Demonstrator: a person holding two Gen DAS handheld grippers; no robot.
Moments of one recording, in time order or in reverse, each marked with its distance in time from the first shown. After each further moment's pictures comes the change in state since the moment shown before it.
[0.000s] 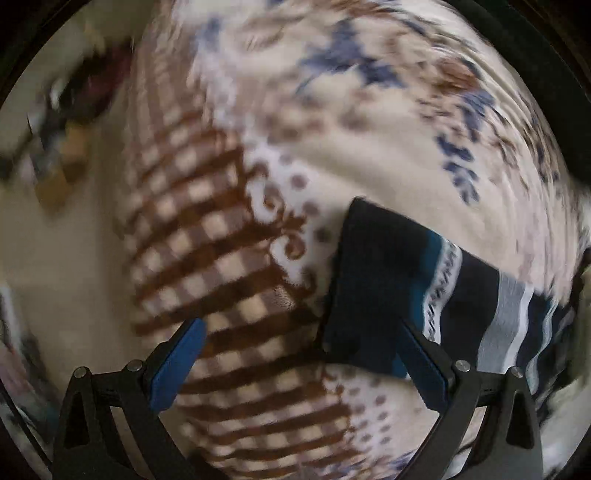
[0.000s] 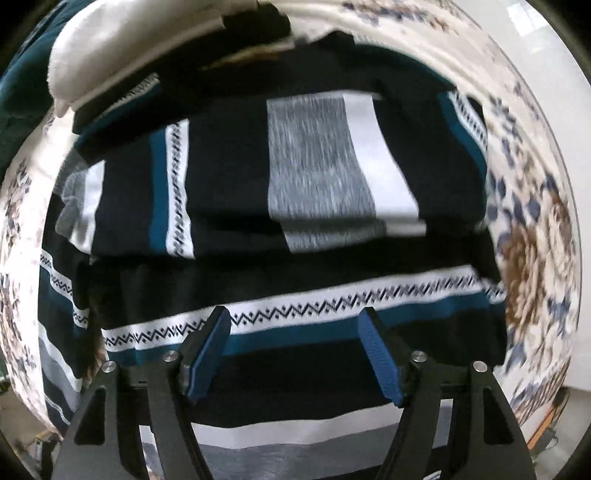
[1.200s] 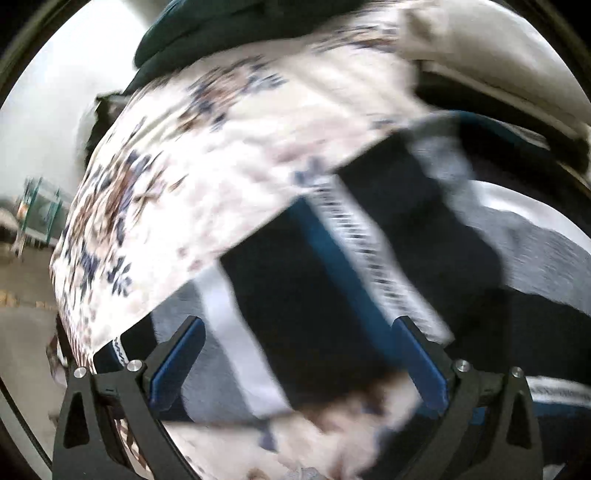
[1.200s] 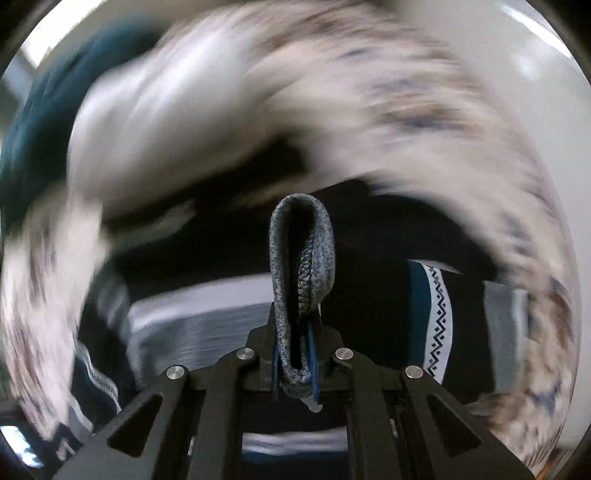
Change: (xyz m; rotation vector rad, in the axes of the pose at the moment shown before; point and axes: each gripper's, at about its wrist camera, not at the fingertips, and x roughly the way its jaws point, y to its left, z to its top) left arm 0.002 -0.334 -0.167 0.903 -0.291 0.256; right arm -0.162 -0.003 0.095 -0.155 -0.216 0.045
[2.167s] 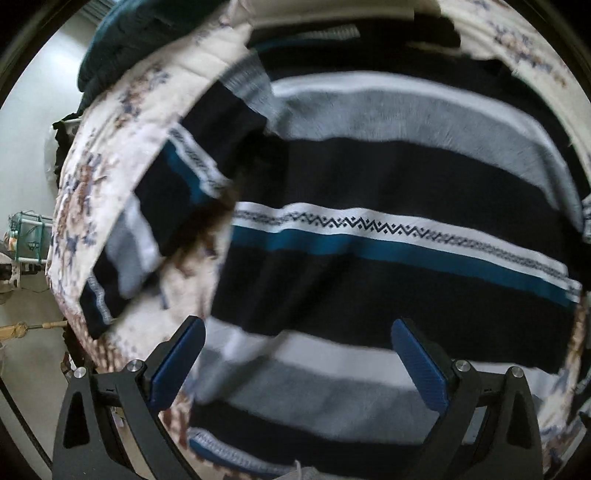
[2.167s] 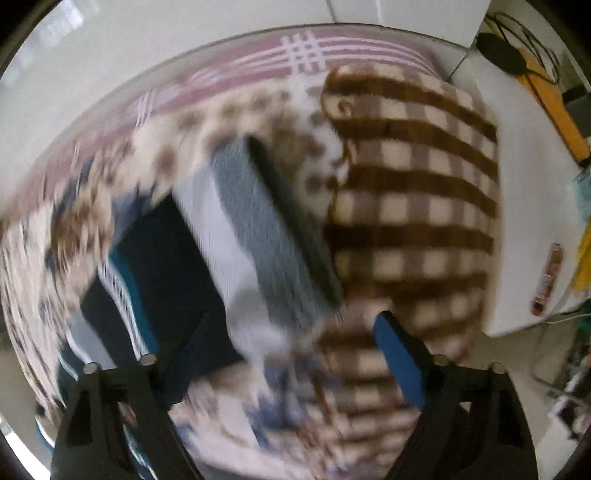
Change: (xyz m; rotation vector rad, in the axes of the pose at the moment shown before) left arm -0.100 -0.153 -0.093 0.249 0.114 -0.043; right arm -0.123 -0.508 -0.358 1.574 0.083 -0.015
